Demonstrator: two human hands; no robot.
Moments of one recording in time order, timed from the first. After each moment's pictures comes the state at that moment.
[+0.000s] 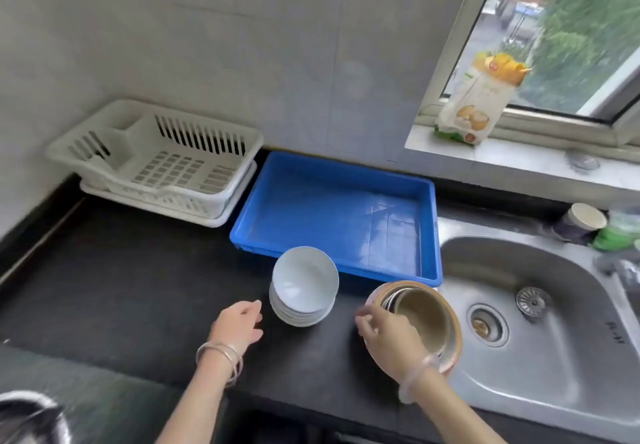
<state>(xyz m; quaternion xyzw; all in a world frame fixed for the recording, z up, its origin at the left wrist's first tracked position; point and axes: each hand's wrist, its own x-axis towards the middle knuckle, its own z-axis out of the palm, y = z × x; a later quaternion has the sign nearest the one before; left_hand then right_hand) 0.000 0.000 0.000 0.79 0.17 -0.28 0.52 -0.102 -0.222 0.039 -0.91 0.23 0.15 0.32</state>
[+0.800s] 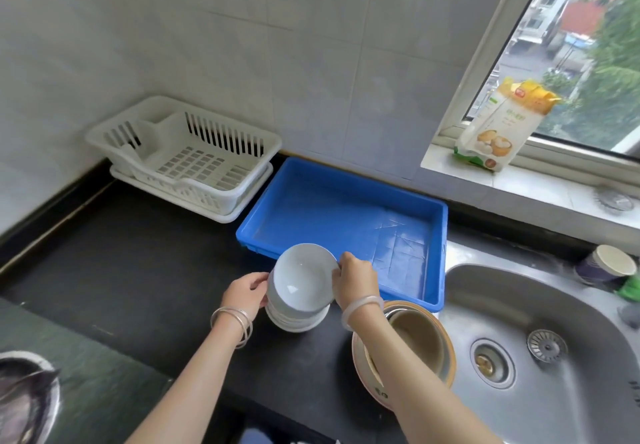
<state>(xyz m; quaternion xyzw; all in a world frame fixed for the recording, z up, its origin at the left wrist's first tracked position) 0.020 -0.035 0.007 0.80 0.16 -0.19 0.55 0.002 -0.219 0.039 -0.94 0.20 0.08 0.26</state>
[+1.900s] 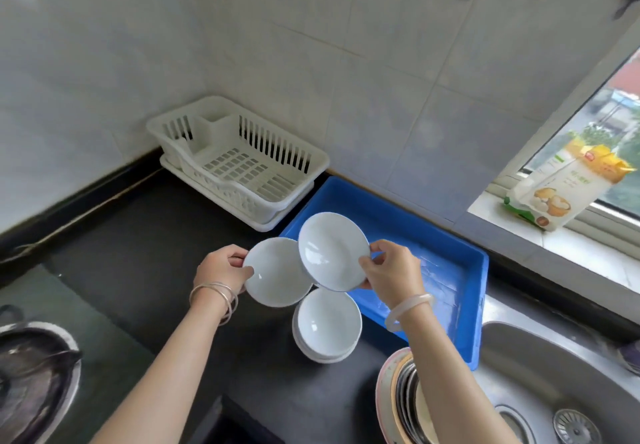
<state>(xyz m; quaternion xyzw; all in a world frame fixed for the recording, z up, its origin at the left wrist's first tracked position) 0.068 0.039 0.051 0.83 0.22 -0.06 0.51 0.045 -0.202 0.110 -0.89 0.16 0.01 0.43</state>
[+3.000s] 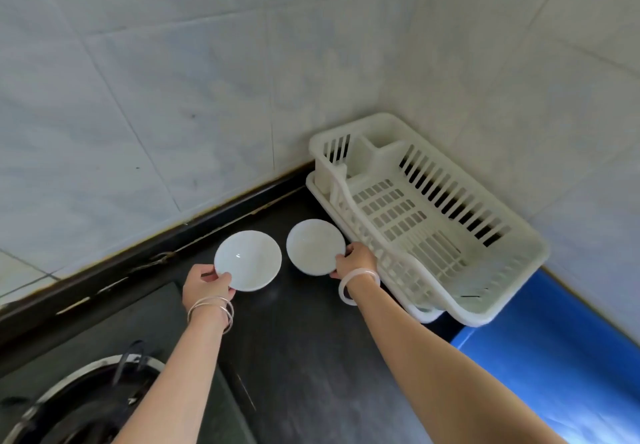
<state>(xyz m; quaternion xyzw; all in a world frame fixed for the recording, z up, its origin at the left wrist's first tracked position) 0.173 0.305 -0.057 0.56 0.57 0.15 0.58 0.297 0.124 -0.057 -0.85 0.14 0.23 0.45</state>
